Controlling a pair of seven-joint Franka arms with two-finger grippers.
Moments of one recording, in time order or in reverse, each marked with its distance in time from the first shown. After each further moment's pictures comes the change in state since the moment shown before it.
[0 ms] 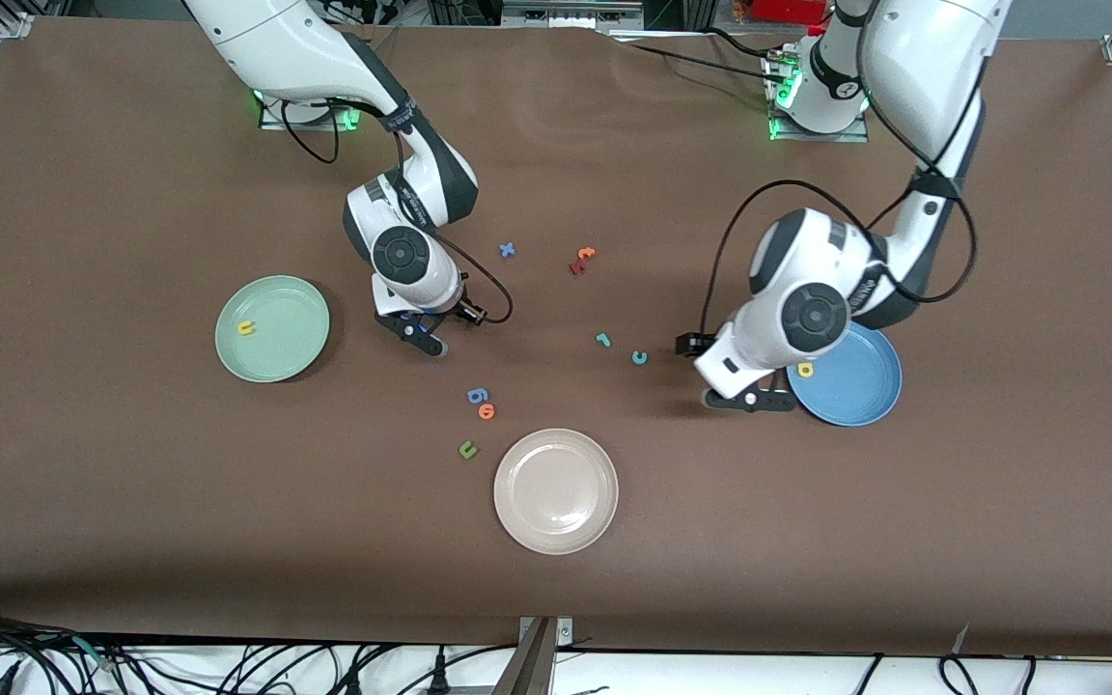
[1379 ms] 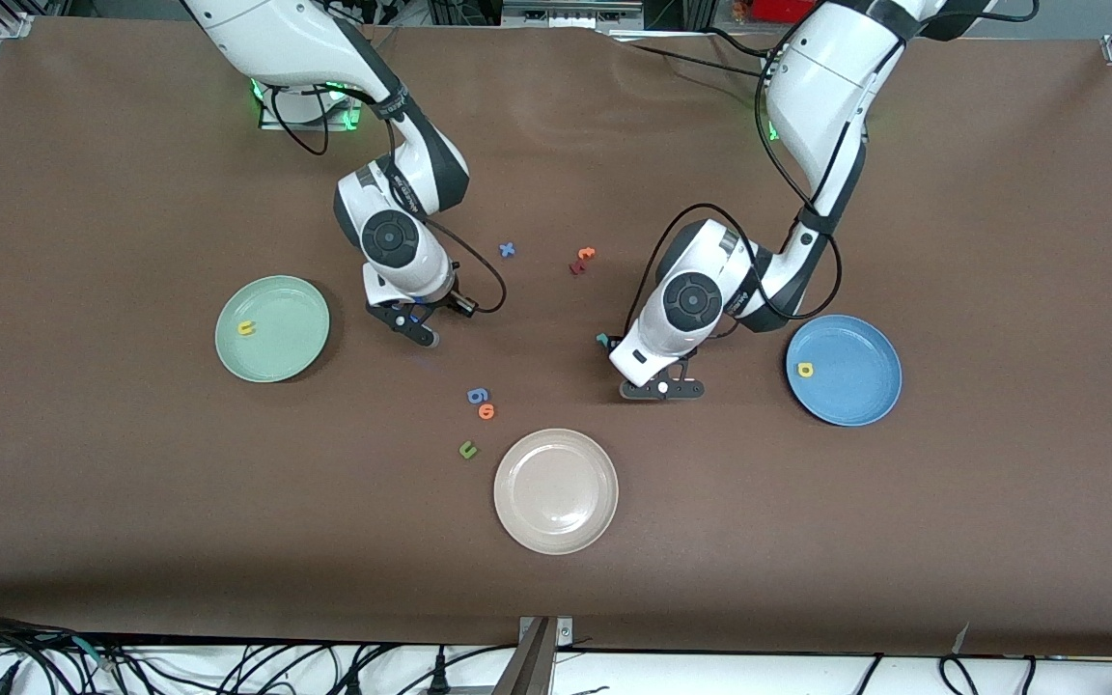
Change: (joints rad) left arm -0.143 0.171 0.002 0.006 0.033 0.218 -0.153; right arm 0.002 -0.063 -0.031 -0.030 -0.003 -0.065 -0.046
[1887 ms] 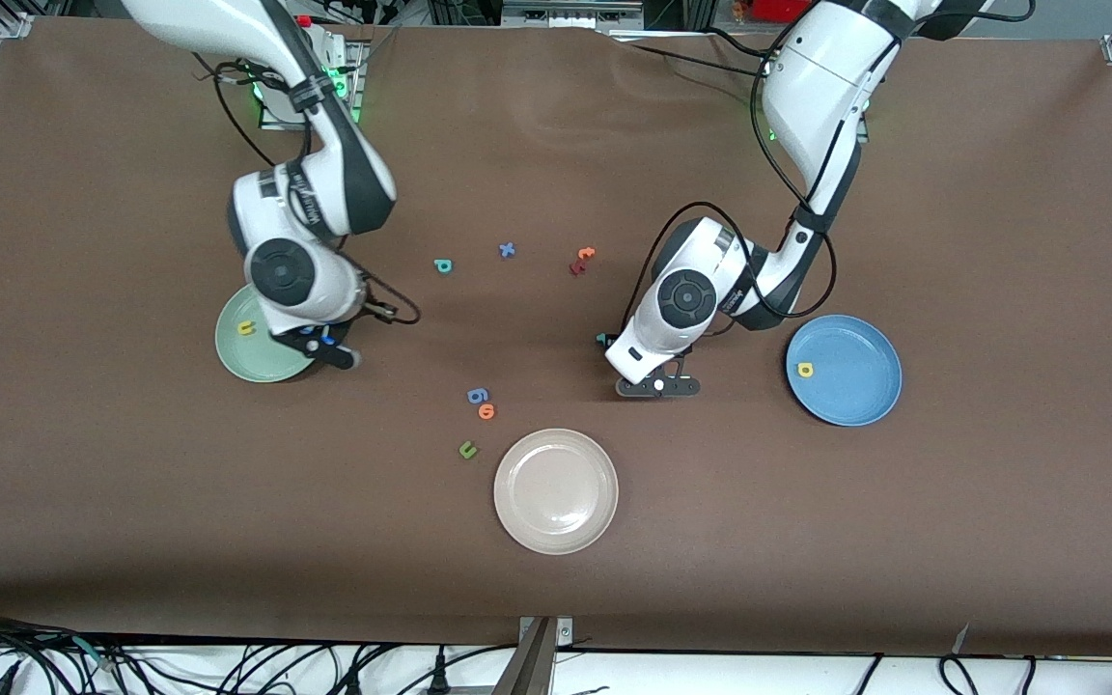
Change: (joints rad) left arm -0.008 0.004 0.004 0.000 0.000 0.000 -0.009; right arm -0.004 -0.098 -0.244 0.088 0.000 -0.320 -0.414
